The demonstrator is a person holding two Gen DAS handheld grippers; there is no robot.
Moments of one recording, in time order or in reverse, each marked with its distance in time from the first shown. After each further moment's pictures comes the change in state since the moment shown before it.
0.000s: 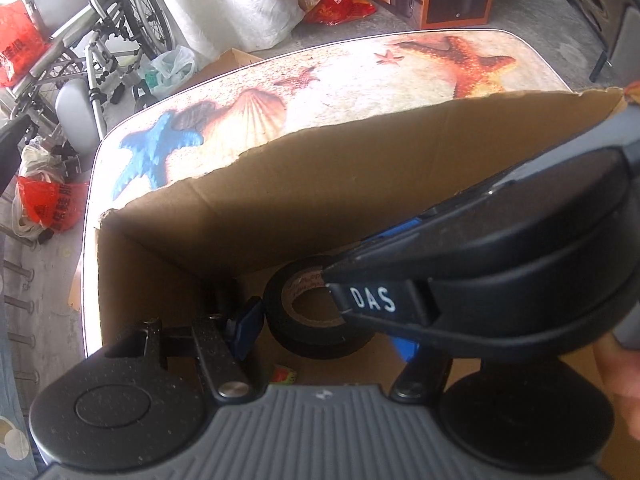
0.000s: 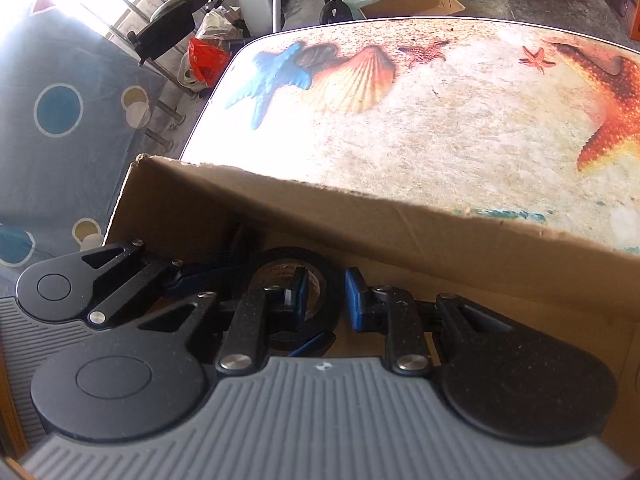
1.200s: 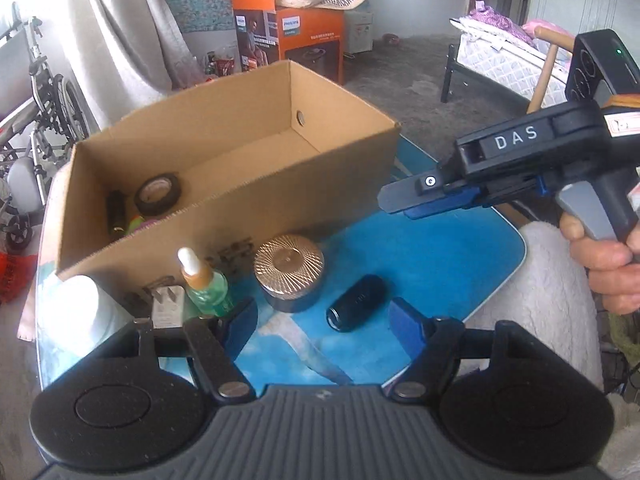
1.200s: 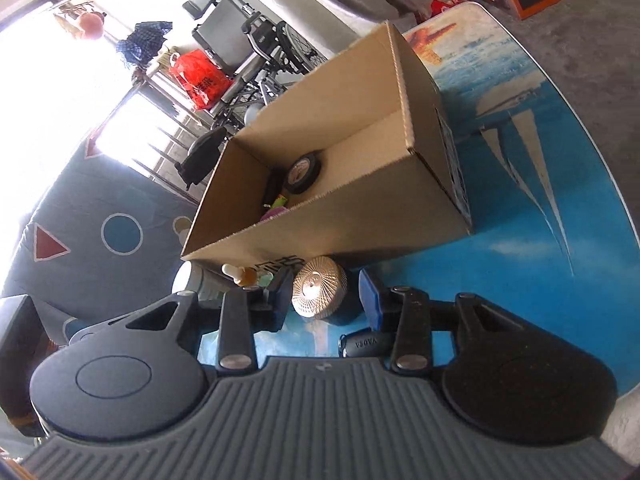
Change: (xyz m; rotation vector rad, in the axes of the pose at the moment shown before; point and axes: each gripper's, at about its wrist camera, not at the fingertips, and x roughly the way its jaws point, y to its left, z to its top) left arm -0.144 -0.118 -0.245 0.218 -0.321 -0.247; right arm -0.195 -0.038 -0.349 0.321 -0.435 0.140
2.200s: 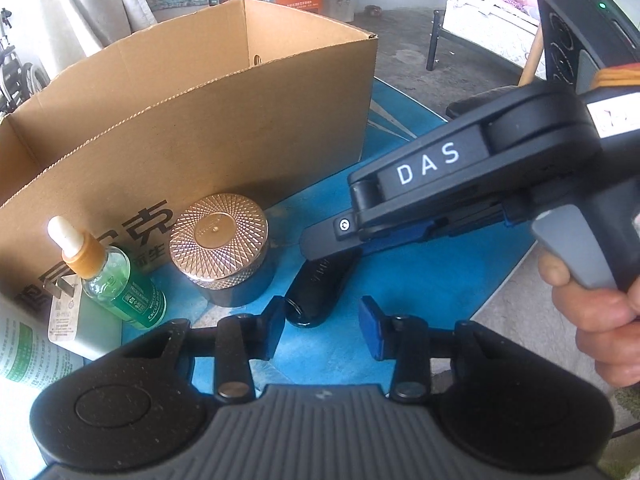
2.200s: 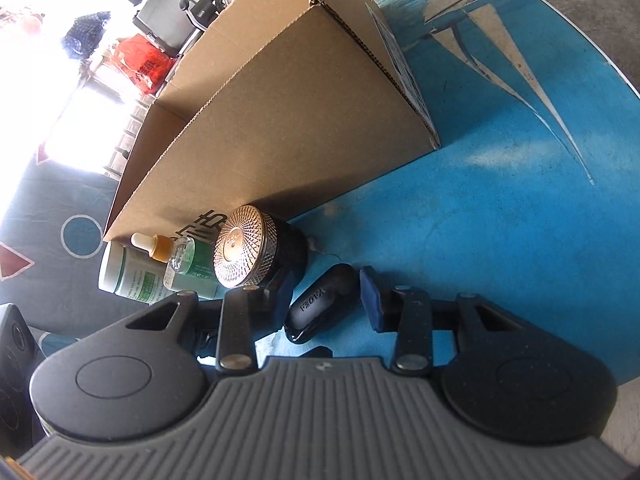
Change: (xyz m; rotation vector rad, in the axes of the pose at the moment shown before) left arm 0.068 -0.018 -0.008 0.036 0.063 -0.028; right arm 0.072 -0.021 -0.036 0.097 0.067 -0.103
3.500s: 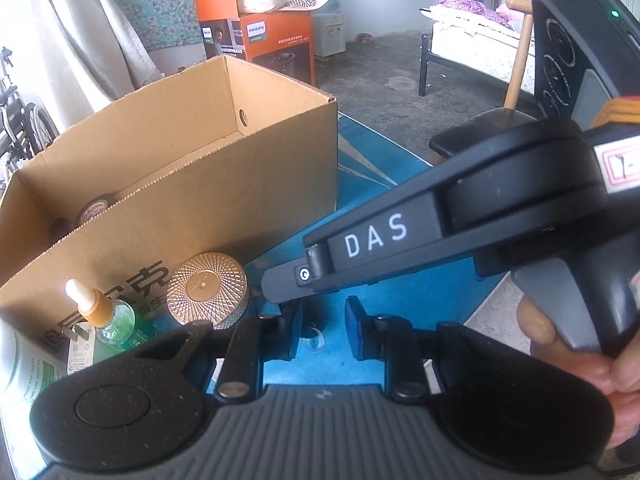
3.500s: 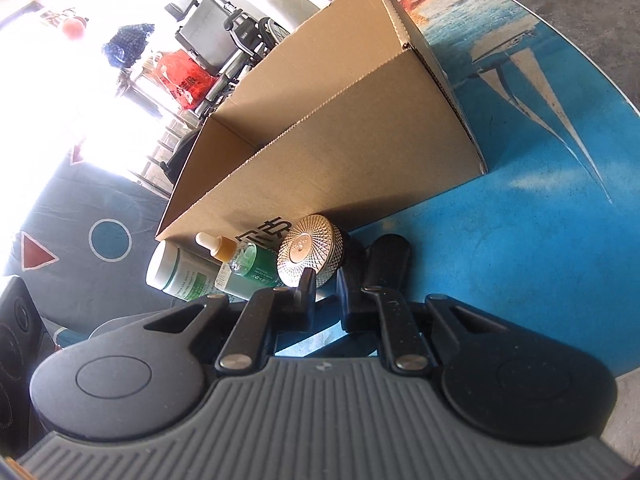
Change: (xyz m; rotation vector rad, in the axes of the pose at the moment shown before) left arm -0.020 -0.024 0.011 0.048 -0.105 0.029; right arm -0.027 0.021 -0.009 -0.075 -0.096 0.094
